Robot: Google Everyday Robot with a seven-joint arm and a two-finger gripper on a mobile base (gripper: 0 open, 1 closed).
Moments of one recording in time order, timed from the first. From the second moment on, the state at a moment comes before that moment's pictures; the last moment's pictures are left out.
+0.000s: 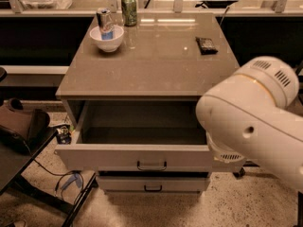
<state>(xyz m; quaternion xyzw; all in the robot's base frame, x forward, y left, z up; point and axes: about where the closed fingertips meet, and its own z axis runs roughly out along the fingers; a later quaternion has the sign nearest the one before) 0.410 -0.174 0.783 -0.65 0.74 -0.17 0.05</state>
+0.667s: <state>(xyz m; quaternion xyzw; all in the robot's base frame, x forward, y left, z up) 0.446 -0.134 0.808 -0.73 0.67 -0.15 0.07</state>
